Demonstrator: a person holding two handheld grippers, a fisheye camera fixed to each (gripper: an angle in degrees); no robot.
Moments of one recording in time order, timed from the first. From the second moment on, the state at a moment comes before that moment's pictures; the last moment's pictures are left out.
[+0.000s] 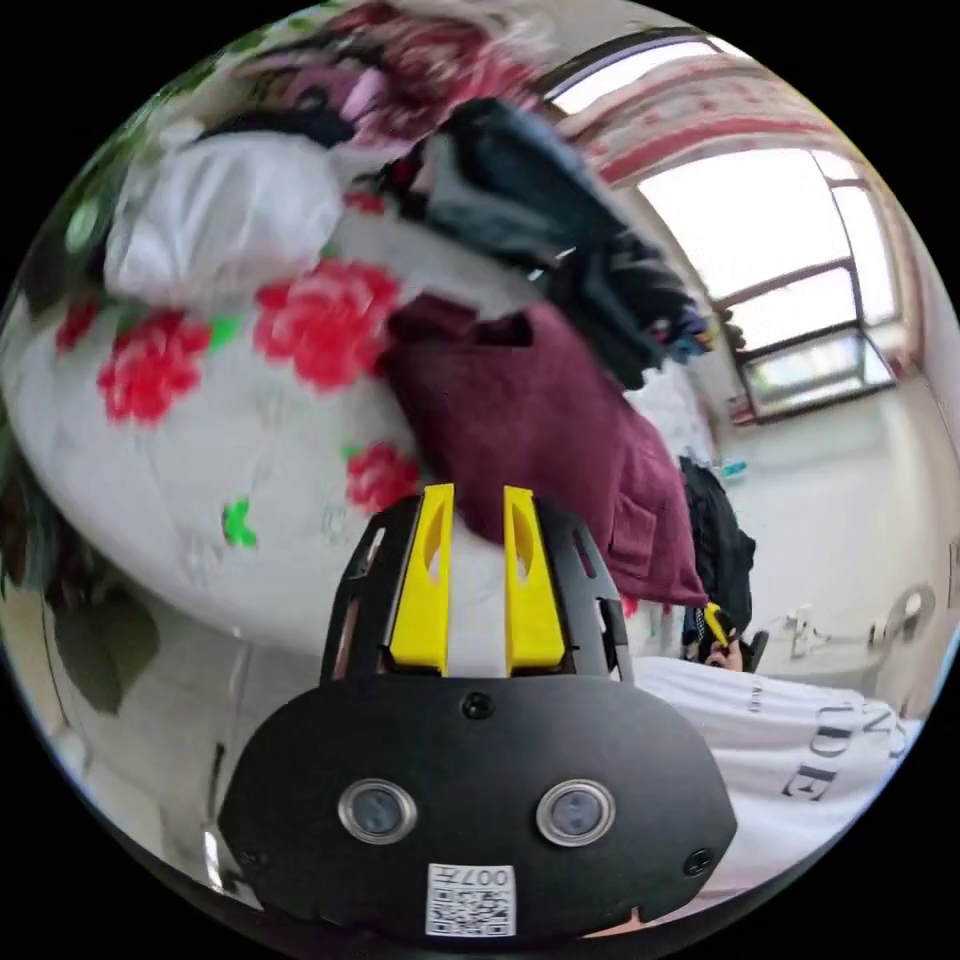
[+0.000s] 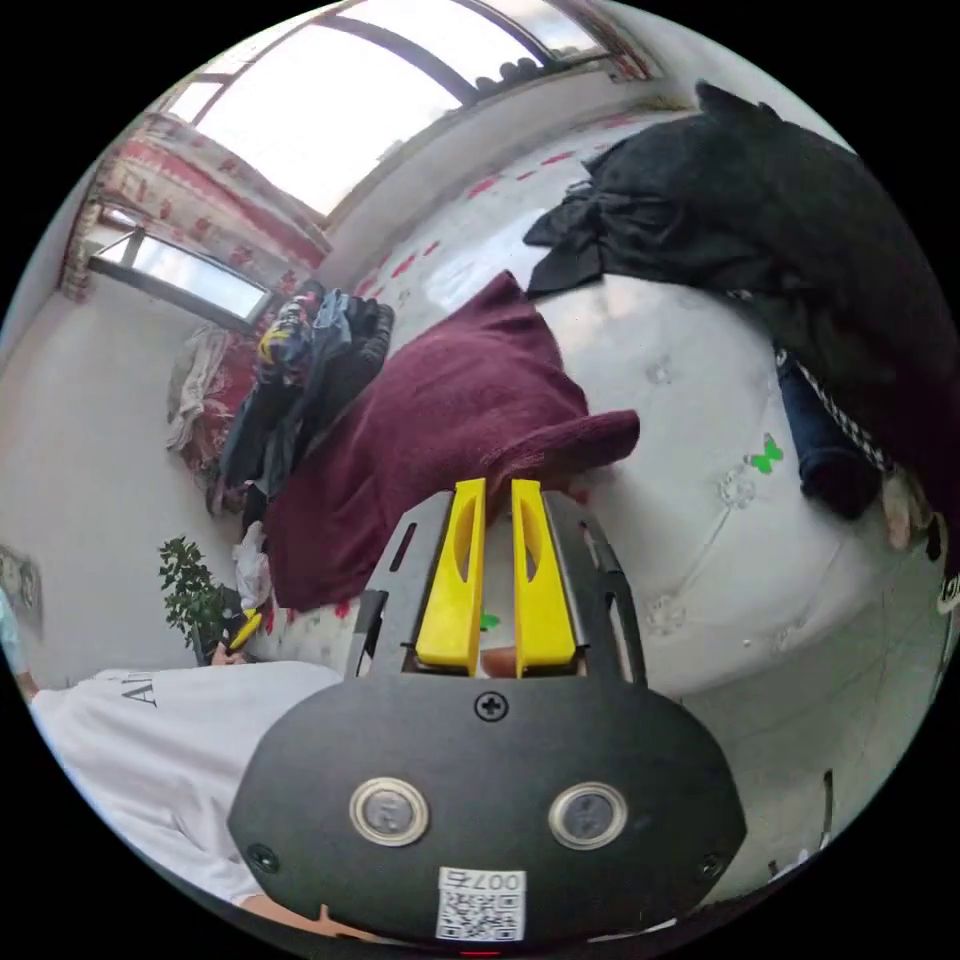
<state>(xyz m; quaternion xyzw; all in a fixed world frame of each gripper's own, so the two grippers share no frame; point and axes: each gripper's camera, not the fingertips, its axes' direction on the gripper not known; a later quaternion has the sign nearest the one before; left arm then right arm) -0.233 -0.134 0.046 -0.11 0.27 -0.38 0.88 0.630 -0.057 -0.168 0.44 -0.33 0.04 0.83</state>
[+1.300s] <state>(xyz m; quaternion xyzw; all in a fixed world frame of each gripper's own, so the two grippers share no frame) -0.276 -0.126 0.129 -0.06 0.34 -0.33 0.88 0.336 -0.144 -0.075 0.50 -0.19 -0.02 0.84</state>
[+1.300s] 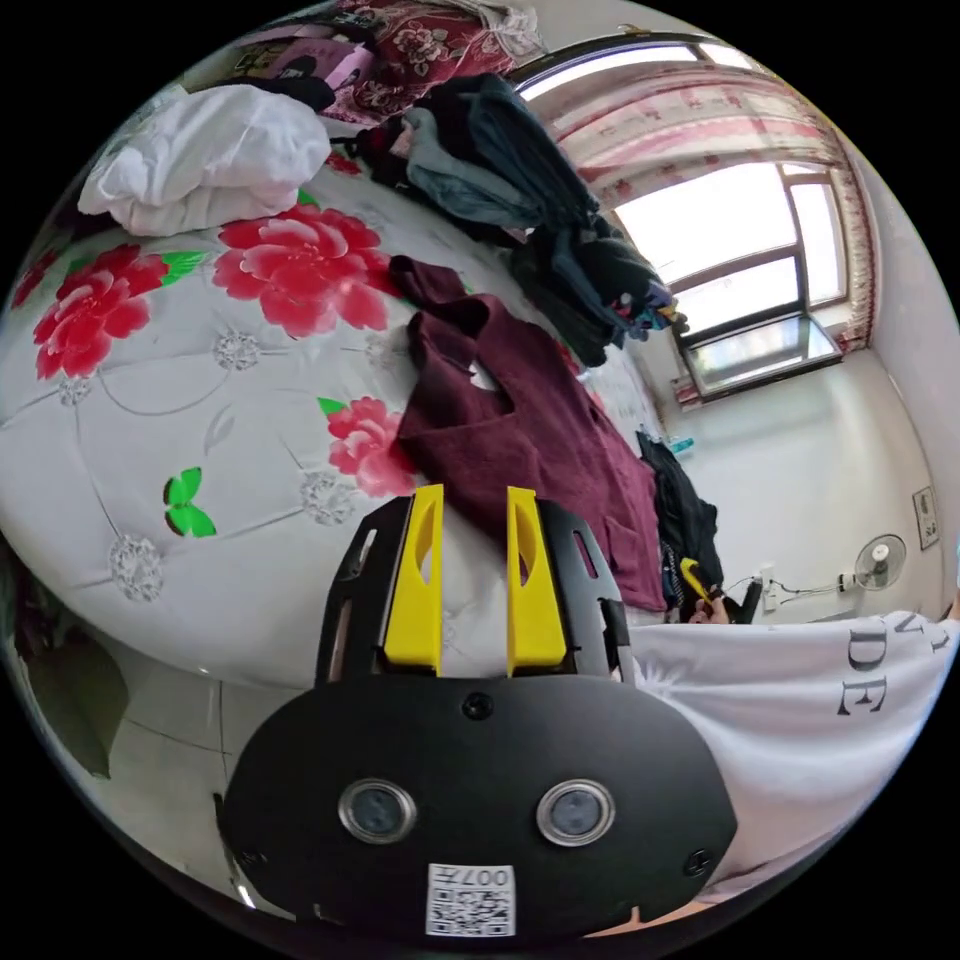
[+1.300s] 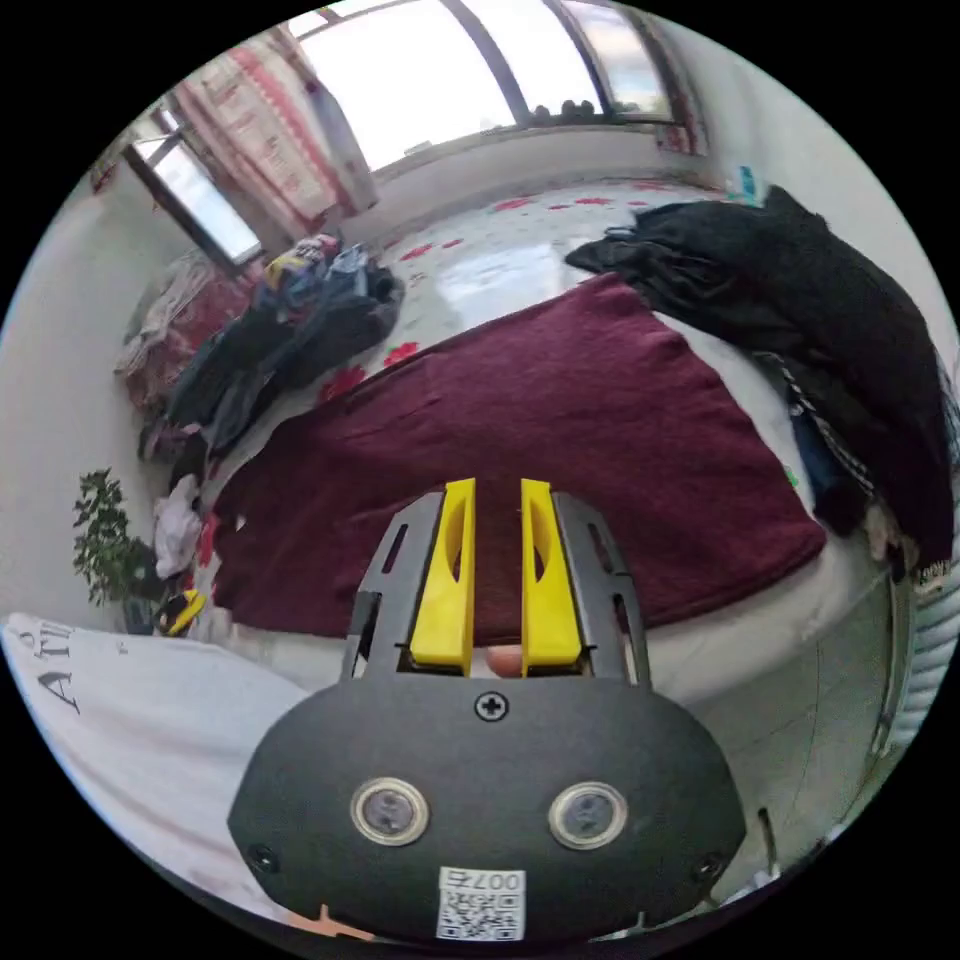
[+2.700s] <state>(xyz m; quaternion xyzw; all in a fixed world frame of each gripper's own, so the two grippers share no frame) -0.224 -0.367 0.241 -0.10 0.29 0.05 0.95 -0.176 -0.391 -0.013 0.30 -0.22 -0.43 0.82</state>
